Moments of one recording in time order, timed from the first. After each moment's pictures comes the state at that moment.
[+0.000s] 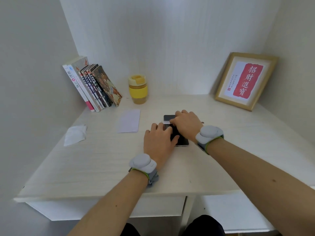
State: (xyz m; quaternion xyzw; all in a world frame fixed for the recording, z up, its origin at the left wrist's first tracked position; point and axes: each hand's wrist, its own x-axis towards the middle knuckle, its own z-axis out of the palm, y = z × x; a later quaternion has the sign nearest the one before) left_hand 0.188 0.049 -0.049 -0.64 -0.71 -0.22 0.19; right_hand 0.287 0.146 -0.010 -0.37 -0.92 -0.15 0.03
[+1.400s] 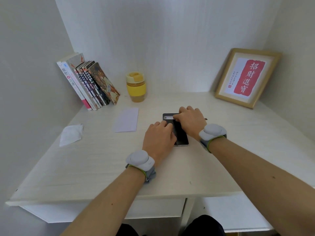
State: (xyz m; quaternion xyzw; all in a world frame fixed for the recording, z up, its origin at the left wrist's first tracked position) left_hand 0.183 0.061 -0.046 -0.67 -0.68 -0.26 0.14; right_hand 0.296 0.170 -0.022 -0.41 -0.90 -0.14 0.08
